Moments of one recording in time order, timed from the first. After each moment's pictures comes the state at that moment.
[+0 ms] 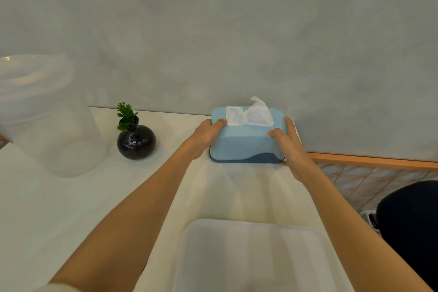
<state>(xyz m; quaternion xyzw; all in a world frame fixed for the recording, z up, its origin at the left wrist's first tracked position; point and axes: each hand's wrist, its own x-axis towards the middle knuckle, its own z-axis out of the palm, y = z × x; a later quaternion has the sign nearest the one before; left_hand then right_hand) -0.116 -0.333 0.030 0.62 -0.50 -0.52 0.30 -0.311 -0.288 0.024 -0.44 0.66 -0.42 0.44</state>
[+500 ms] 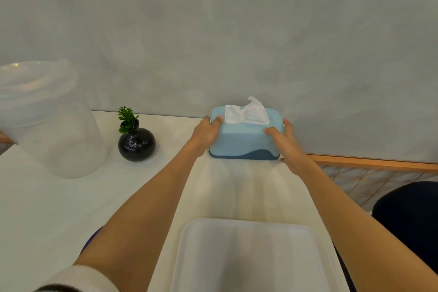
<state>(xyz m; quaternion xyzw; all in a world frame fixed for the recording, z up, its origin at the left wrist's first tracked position) -0.125 -0.336 0.034 0.63 -0.53 -0.46 0.33 -0.315 -0.294 0.034 -0.43 0.66 -0.41 0.45</state>
